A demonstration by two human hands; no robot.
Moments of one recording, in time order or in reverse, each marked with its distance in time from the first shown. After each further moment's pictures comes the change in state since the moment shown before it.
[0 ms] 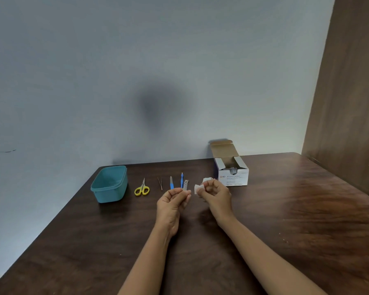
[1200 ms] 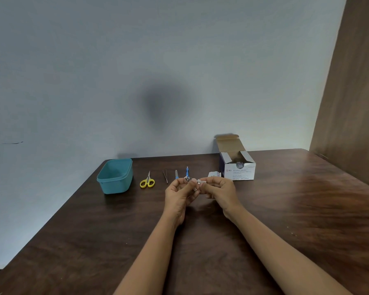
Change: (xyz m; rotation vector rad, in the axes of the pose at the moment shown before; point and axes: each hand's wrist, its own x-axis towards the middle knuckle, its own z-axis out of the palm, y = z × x) left_hand 0.004 0.000 0.001 0.155 -0.090 0.034; right_hand 0.002 -0.002 -0.002 0.193 -0.236 0.071
